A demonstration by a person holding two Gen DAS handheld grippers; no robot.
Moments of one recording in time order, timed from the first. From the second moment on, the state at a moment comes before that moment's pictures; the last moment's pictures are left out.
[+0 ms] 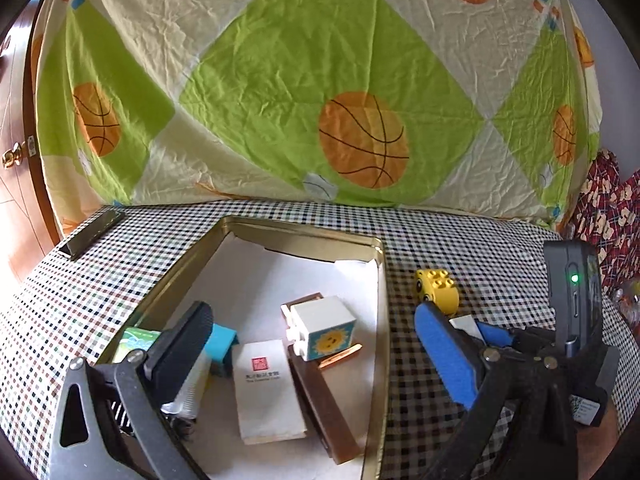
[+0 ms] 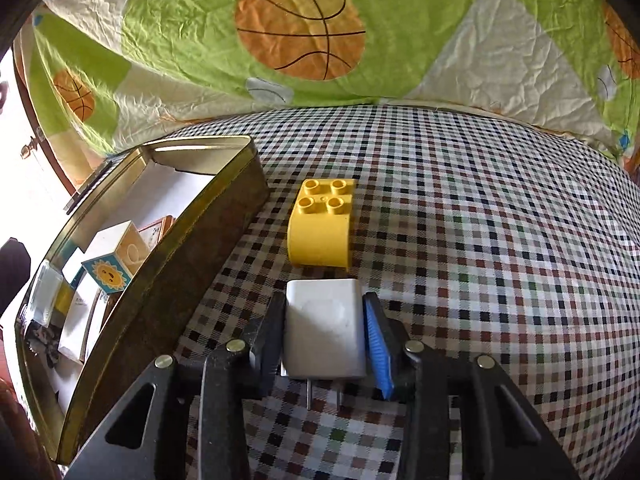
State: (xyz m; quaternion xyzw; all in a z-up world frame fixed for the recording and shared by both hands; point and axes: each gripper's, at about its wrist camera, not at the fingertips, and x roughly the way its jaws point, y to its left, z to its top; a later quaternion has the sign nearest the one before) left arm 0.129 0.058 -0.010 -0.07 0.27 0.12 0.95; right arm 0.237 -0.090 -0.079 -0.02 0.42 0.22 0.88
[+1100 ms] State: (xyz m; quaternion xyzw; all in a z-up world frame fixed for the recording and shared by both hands) left arm 0.275 -0.040 -0.069 -0.03 0.40 0.03 0.91; right arm 0.260 -0.205 -0.065 0.04 0.36 0.14 0.92
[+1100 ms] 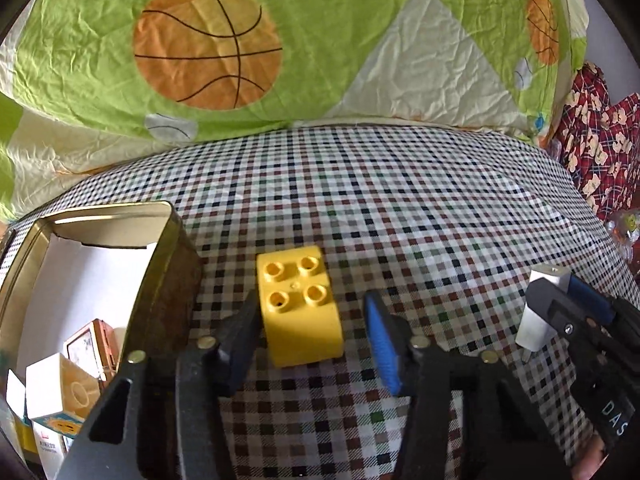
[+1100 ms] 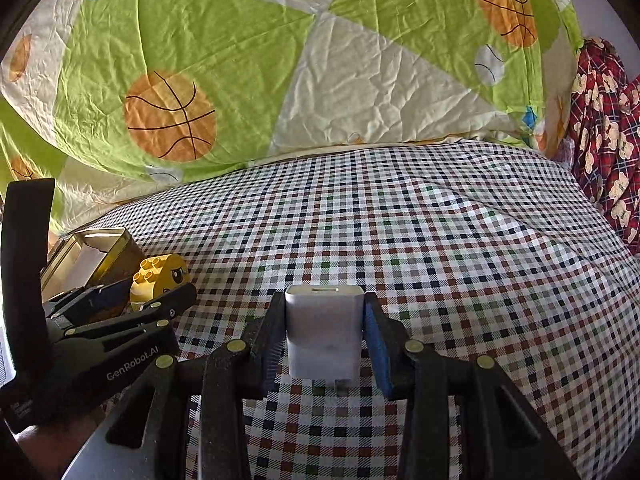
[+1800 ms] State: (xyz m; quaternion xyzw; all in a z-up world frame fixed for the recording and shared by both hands) left arm 0.215 -0.043 -0.048 -0.02 0.32 0.05 0.95; right arm 0.235 -0.202 -0.050 0.05 0.30 0.17 0.94
